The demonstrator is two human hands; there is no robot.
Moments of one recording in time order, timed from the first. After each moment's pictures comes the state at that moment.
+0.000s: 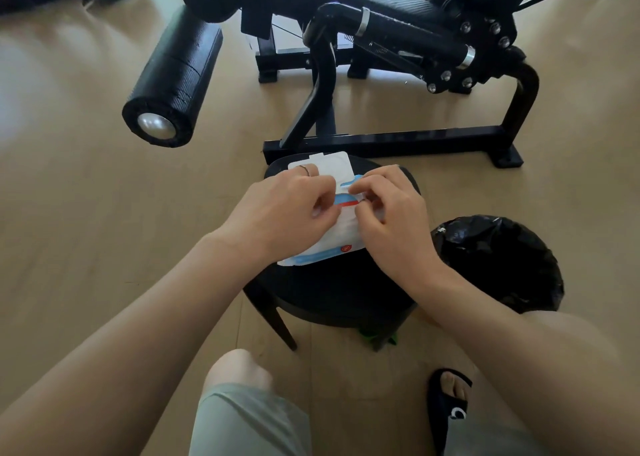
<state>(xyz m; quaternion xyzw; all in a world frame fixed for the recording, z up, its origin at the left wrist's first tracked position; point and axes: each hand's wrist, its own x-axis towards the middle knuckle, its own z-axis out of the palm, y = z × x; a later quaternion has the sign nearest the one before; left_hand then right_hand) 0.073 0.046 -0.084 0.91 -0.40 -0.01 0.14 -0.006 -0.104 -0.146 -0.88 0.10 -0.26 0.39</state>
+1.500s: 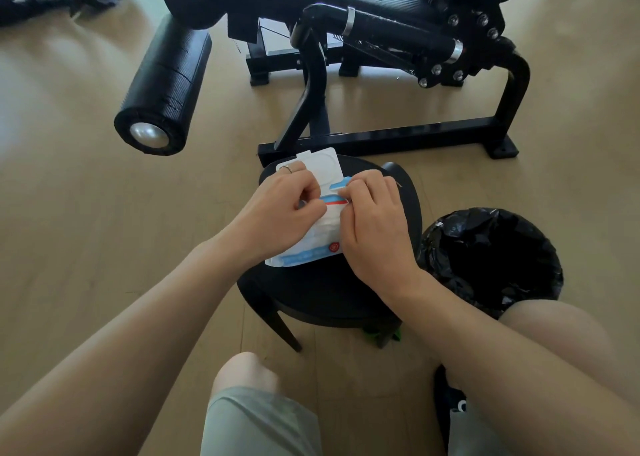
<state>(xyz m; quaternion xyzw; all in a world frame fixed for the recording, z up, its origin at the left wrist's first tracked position) 0.083 0.044 -0.094 0.89 -0.36 -0.09 0.28 -0.003 -0.084 -0.164 -0.91 0.10 -0.31 0.24</state>
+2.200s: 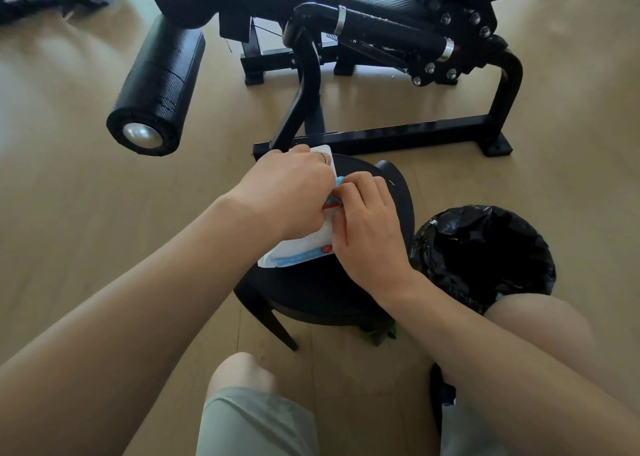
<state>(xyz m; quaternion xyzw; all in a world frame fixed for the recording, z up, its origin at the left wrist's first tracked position) 0.079 0.012 -0.058 0.87 -0.49 0.00 -0.10 -0.004 -0.085 -0.167 -0.92 0.08 -0.30 0.23</state>
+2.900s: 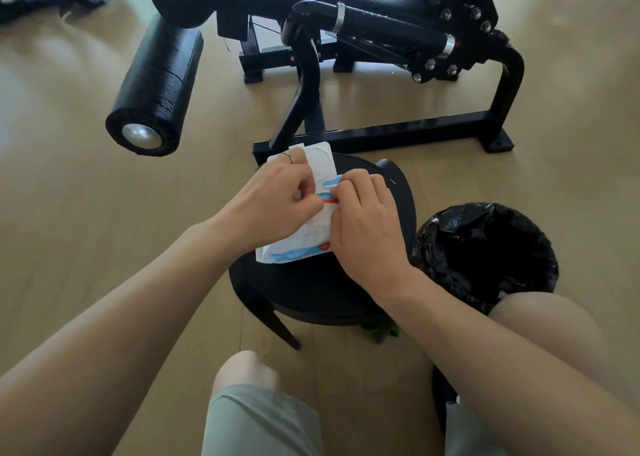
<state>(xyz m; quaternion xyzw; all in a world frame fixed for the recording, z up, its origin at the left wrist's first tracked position) 0.100 0.038 -0.094 0.87 -0.42 -0.06 0.24 0.001 -0.084 -0.166 -0.94 0.09 -0.30 0.15</state>
